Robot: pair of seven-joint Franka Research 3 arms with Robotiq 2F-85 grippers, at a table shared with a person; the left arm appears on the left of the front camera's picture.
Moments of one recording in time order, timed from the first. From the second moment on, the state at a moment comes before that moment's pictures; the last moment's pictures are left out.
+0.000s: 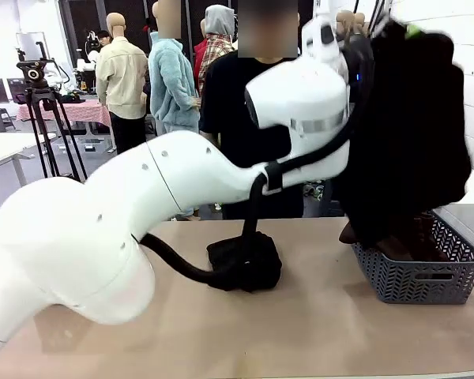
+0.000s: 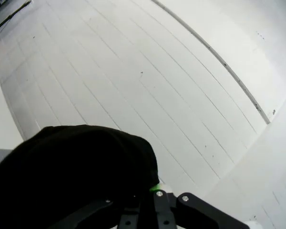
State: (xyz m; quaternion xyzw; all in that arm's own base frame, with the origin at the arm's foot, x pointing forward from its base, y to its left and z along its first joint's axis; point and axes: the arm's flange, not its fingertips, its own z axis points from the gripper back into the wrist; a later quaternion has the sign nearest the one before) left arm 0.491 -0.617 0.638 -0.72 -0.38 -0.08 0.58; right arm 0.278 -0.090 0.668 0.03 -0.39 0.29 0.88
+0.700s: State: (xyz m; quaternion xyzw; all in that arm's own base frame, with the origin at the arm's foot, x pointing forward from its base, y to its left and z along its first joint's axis) left arm 0.479 -0.658 0.567 -0.70 -0.35 -0.11 0.61; right arm 0.278 -0.089 0.668 0.03 -0.39 0.29 0.88
